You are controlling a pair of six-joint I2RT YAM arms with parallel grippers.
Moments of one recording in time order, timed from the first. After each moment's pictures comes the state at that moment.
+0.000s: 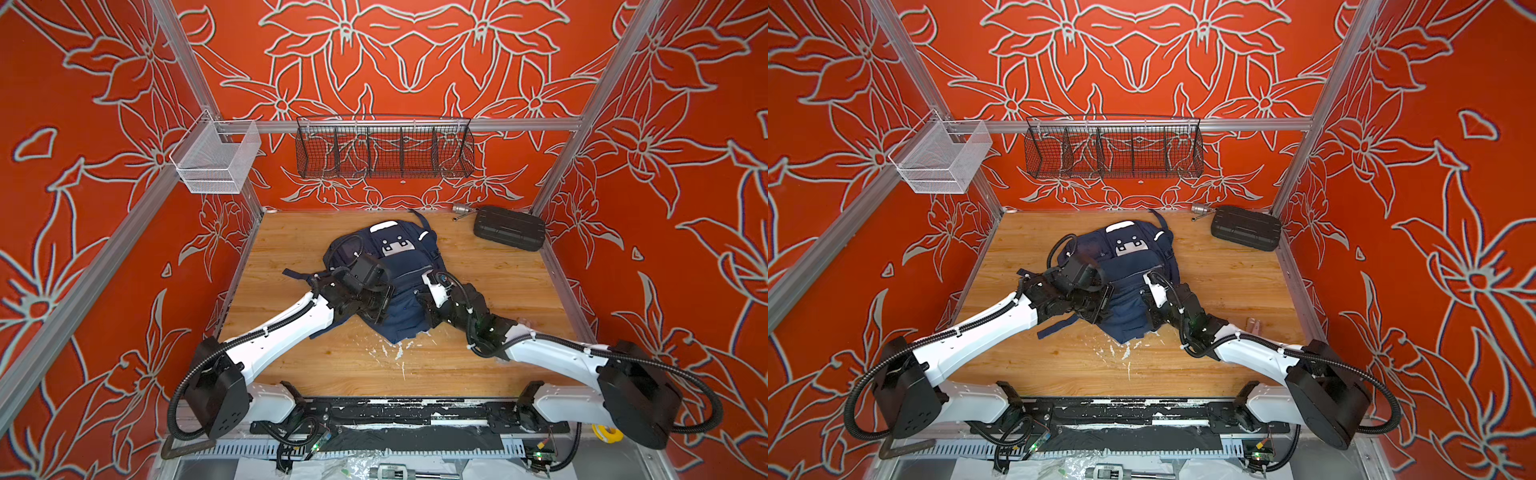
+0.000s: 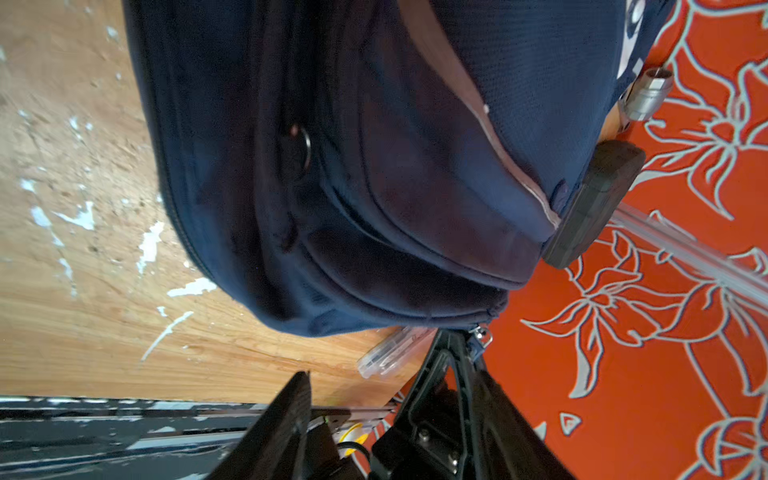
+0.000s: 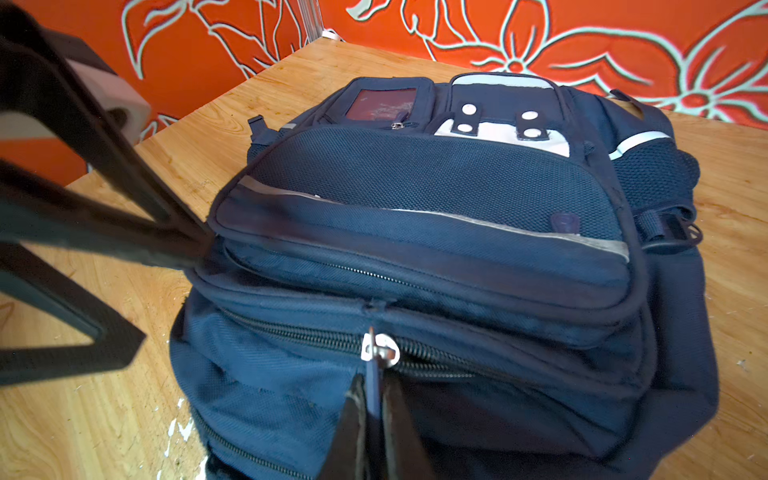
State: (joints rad) left arm -0.67 1.35 1.06 -0.60 0.14 -1.82; right arm 0.76 1.26 0.54 0.29 -0.02 0.16
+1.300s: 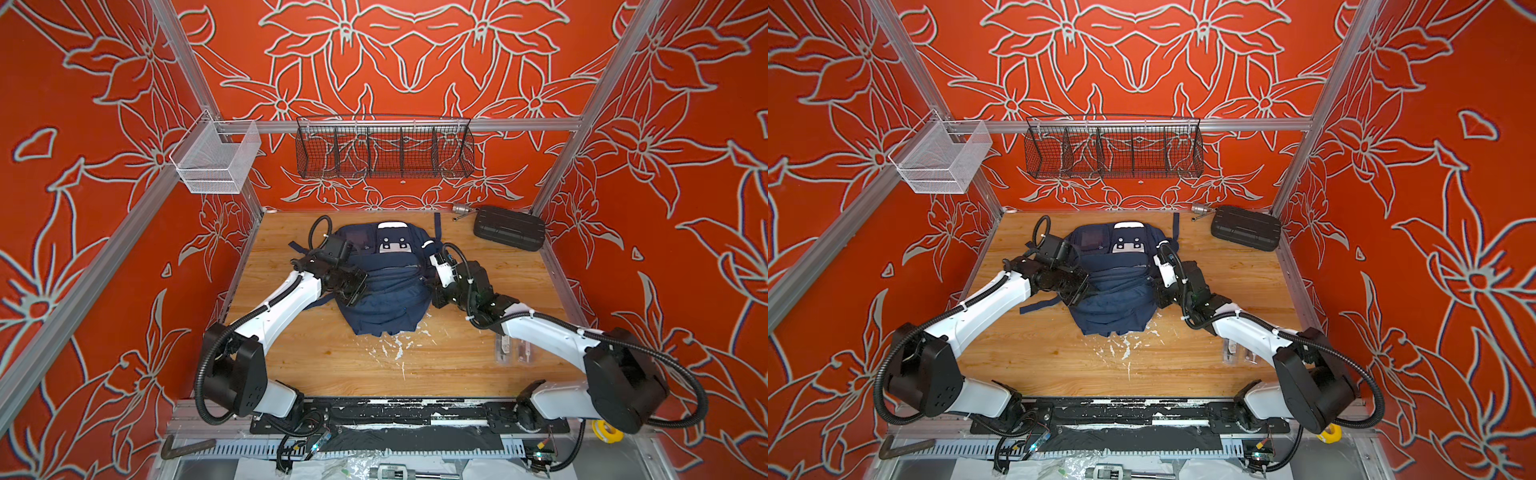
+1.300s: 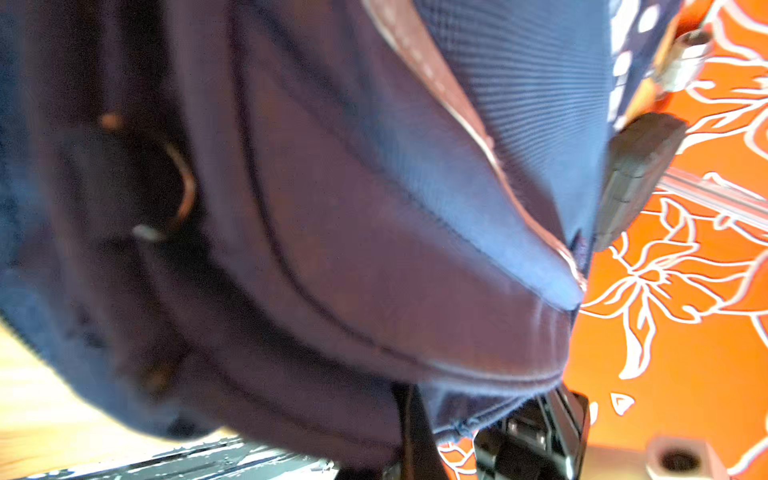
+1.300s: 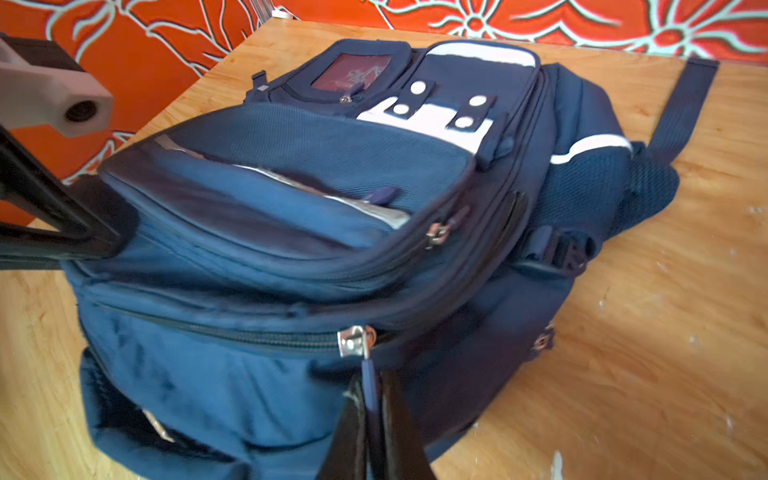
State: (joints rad) left arm -0.30 1.44 1.13 -0.76 0.43 -1.25; right arm 0.54 1.38 0.73 0.12 -0.15 0.19
